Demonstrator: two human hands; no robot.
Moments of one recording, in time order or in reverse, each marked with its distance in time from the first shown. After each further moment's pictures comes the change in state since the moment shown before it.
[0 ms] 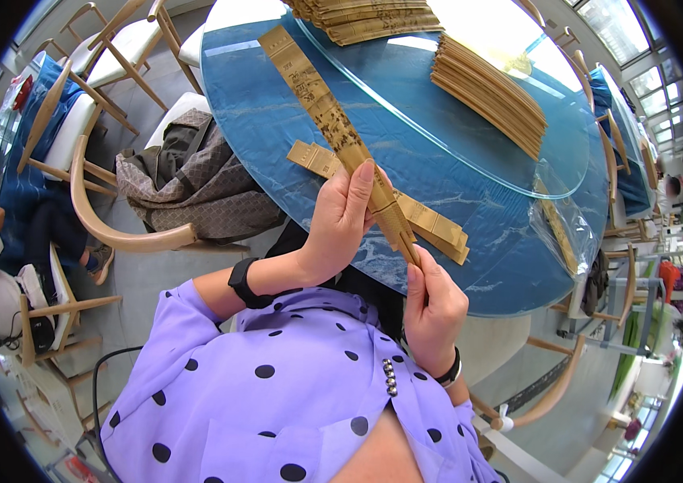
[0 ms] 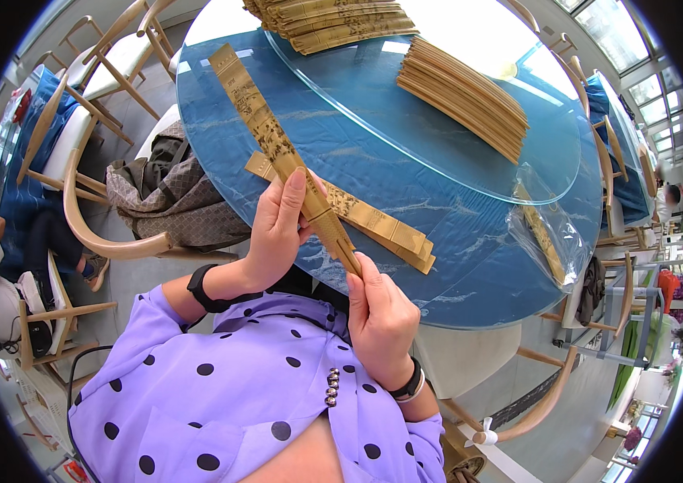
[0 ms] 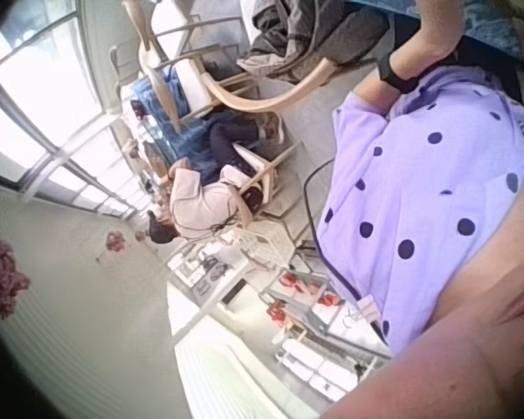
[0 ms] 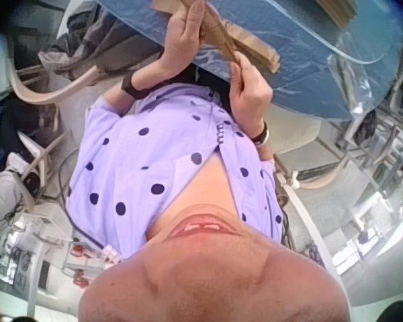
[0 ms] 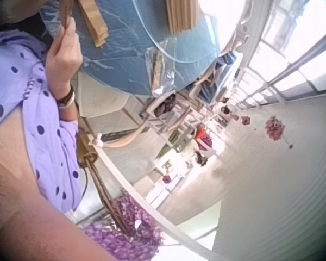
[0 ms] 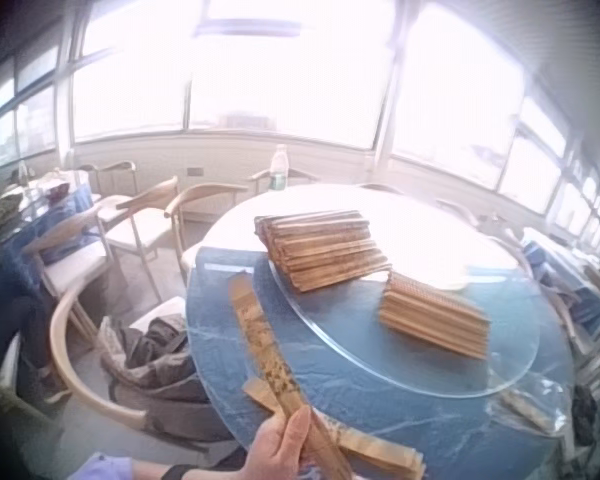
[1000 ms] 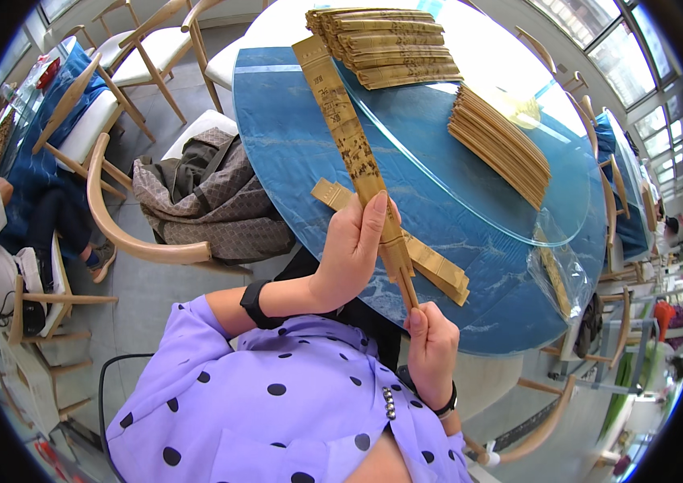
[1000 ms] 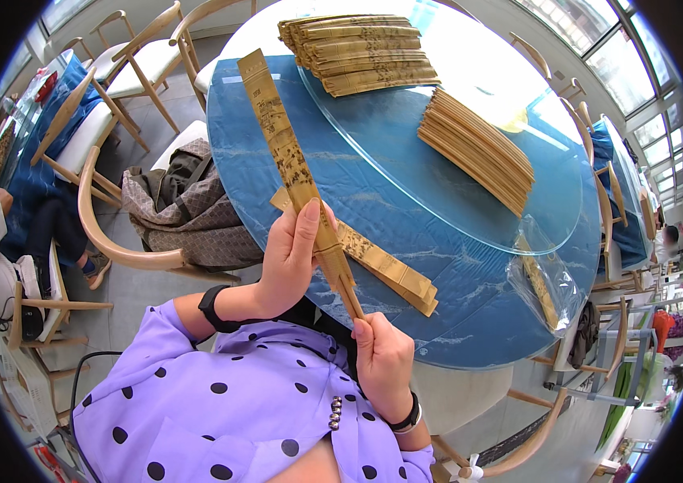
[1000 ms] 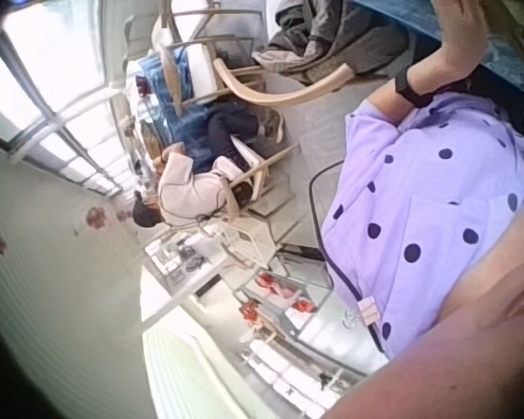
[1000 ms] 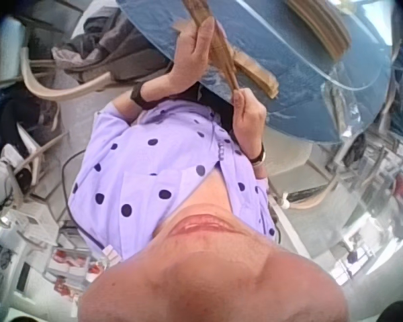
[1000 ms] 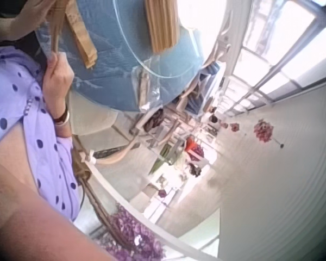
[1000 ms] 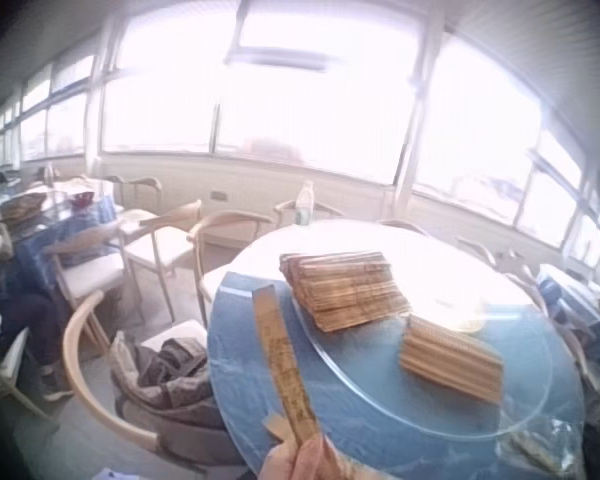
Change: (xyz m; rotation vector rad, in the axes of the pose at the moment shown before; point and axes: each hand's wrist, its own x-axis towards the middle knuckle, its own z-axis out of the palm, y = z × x) left_hand 0.009 0.015 -0.003 0.184 0.080 0.166; right_hand 0.007 -0.009 -0.010 0.218 -0.244 0.155
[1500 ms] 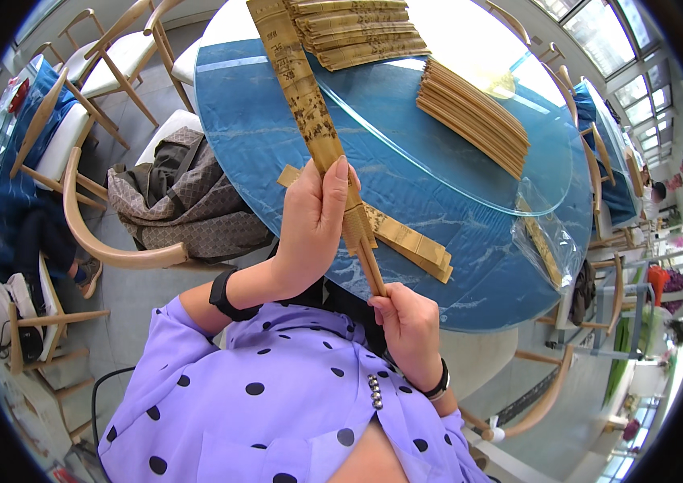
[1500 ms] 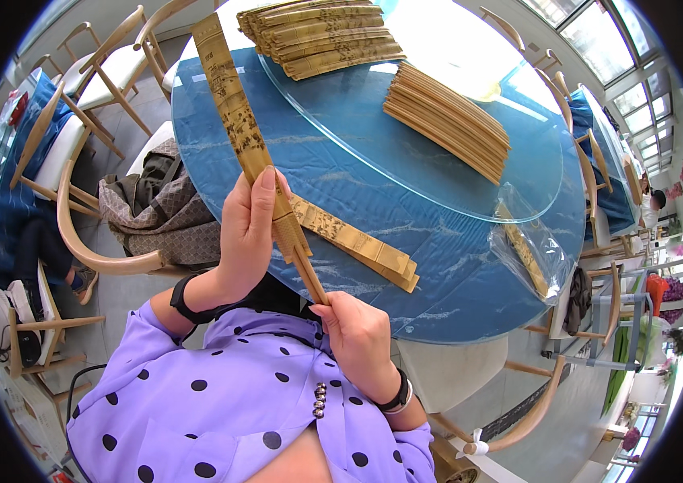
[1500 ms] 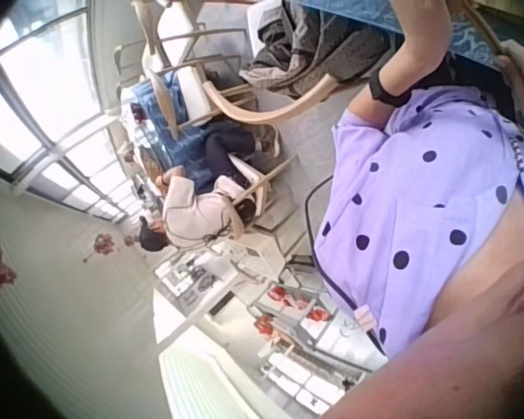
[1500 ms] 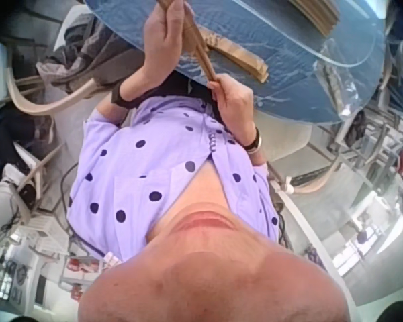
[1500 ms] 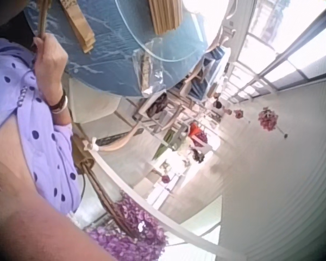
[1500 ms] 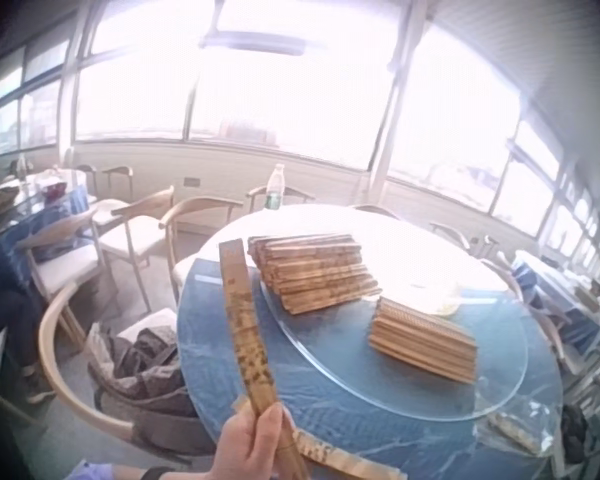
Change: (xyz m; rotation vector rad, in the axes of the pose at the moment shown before) left_hand 0.007 0.015 -0.006 0.210 0.005 0.051; right_hand 0.004 0.002 0.005 -0.014 -0.055 -0.097
